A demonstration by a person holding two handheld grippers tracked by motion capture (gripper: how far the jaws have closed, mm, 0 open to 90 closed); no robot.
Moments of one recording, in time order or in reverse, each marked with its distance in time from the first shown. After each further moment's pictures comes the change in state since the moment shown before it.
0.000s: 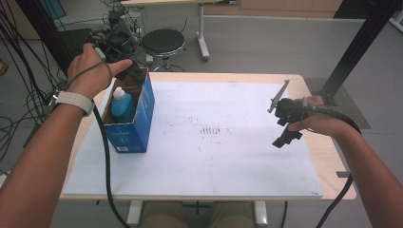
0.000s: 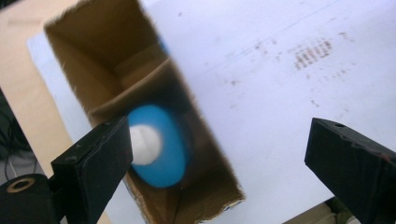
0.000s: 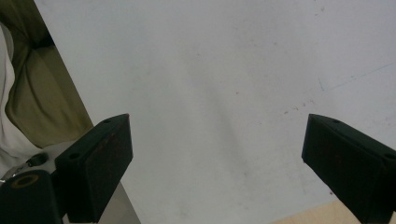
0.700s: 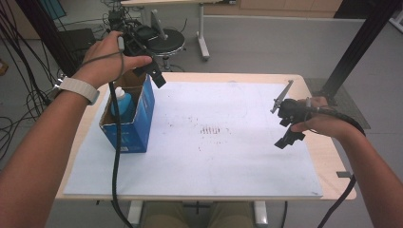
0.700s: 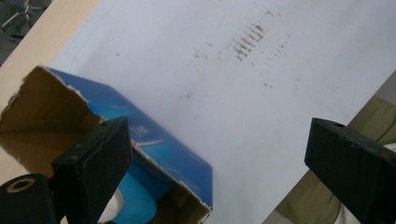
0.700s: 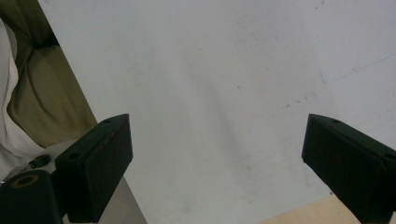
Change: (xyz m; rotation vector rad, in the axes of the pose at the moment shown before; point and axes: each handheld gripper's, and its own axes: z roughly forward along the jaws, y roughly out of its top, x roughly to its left) left arm -0.050 0.030 -0.004 0.053 -0.100 0.374; right arm 0.002 -0.007 -0.003 -0.004 0.002 0.015
